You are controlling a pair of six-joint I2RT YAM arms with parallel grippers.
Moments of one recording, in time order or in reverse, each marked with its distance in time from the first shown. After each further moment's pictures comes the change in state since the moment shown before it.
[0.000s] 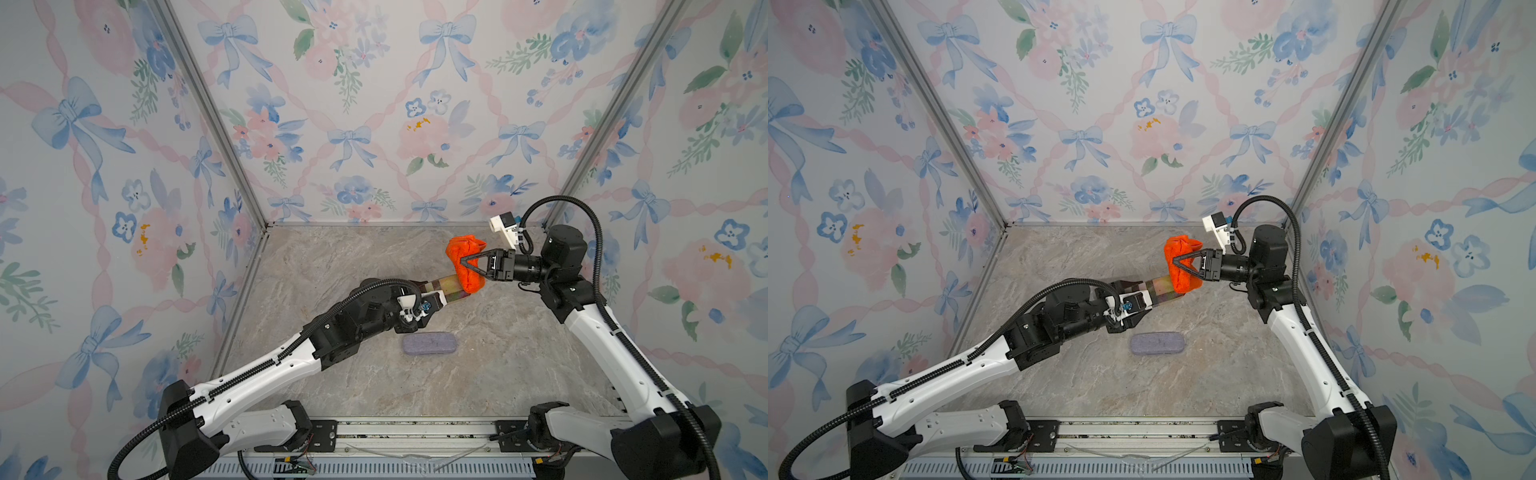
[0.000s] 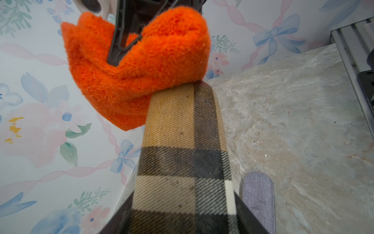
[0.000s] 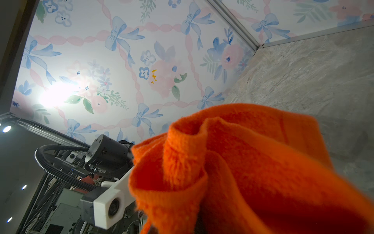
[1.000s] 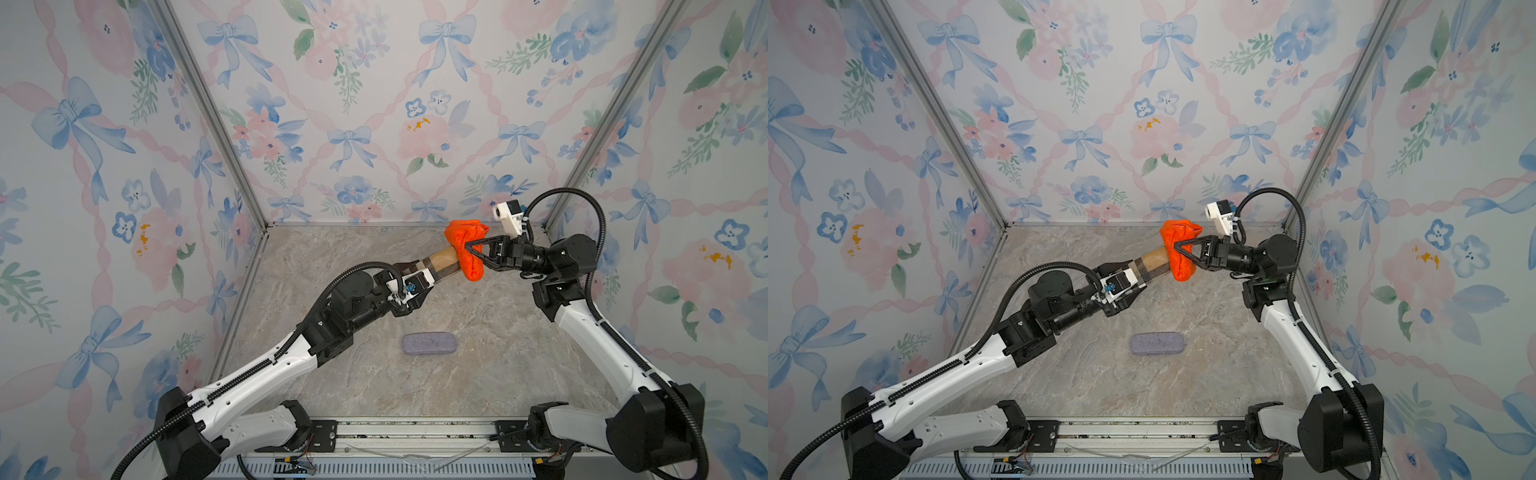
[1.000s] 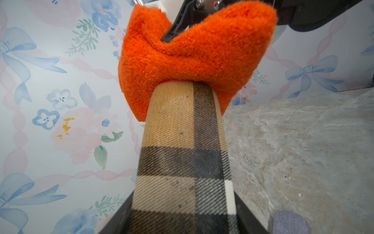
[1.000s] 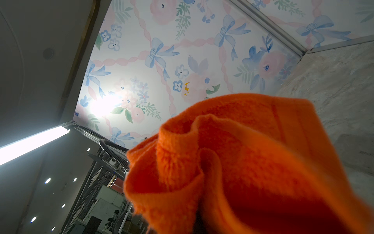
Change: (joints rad) left arm 0.051 -0.021 -0.033 0.204 0.028 -0.079; right arm 0.017 0.082 -0.068 0.768 -0.043 0.653
